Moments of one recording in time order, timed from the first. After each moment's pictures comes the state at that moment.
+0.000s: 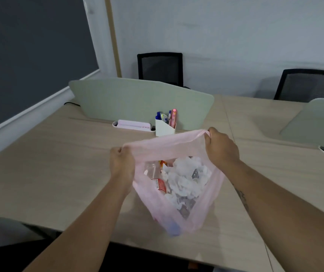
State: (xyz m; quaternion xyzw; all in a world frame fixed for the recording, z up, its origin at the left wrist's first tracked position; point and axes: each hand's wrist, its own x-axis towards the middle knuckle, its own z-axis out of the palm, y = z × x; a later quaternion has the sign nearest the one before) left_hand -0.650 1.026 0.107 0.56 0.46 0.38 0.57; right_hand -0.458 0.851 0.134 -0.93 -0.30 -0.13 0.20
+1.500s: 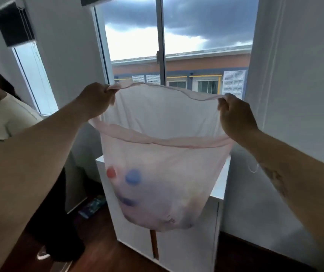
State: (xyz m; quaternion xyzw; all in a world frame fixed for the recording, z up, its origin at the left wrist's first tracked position) left_hand -1.552 0.671 0.413 0.35 0.86 0.32 -0.21; right_hand -1.319 0.940 0.351 -0.22 -0.84 0.19 0.47
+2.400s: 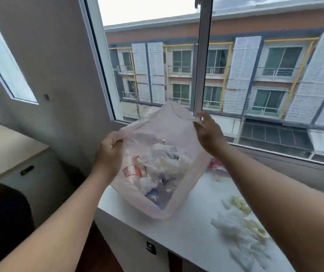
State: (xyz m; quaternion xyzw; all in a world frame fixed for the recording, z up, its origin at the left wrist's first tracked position) left_hand -1.946 0.820 0.206 0.24 0.79 0.56 -0.07; right_hand -1.839 1.090 0.214 -0.20 -0.86 0.34 0.32
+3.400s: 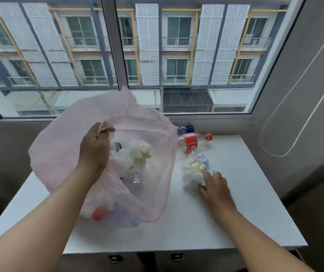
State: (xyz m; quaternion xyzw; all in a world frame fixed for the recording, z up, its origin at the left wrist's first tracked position) left_hand -1.953 0.963 0.132 0.37 0.72 0.57 0.10; right_hand -1.650 1.060 0.016 -0.57 -0.81 0.09 0.12
